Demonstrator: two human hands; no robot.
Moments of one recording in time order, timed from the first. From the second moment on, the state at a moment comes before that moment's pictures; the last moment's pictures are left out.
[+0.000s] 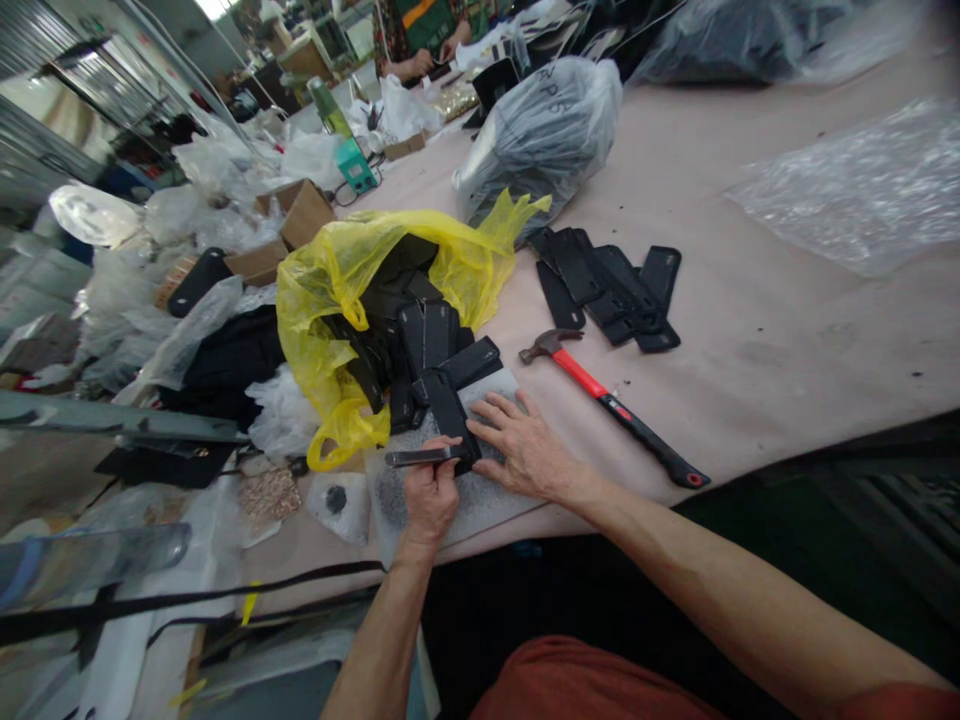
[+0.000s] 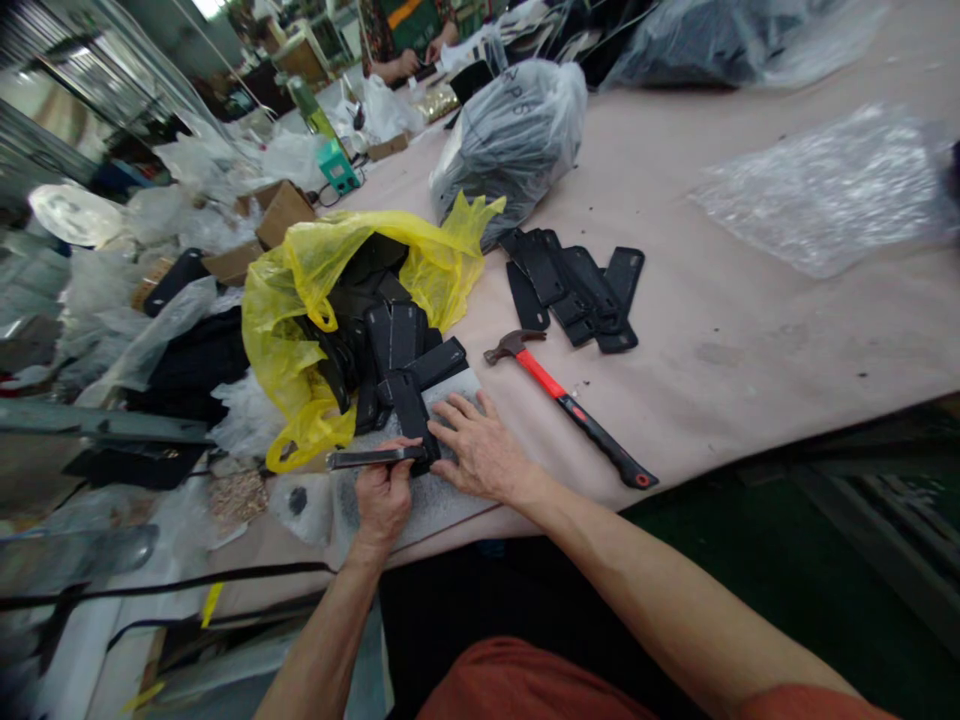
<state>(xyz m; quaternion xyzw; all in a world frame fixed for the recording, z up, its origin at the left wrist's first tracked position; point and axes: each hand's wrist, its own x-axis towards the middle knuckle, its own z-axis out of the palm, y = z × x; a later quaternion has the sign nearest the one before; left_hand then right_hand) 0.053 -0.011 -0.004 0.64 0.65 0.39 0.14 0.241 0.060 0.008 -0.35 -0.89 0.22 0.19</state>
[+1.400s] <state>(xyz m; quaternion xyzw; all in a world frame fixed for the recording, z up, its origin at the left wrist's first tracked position) 0.060 -0.009 -0.015 0.63 0.66 0.36 0.17 0.306 0.062 0.126 -0.56 -0.61 0.45 0.32</state>
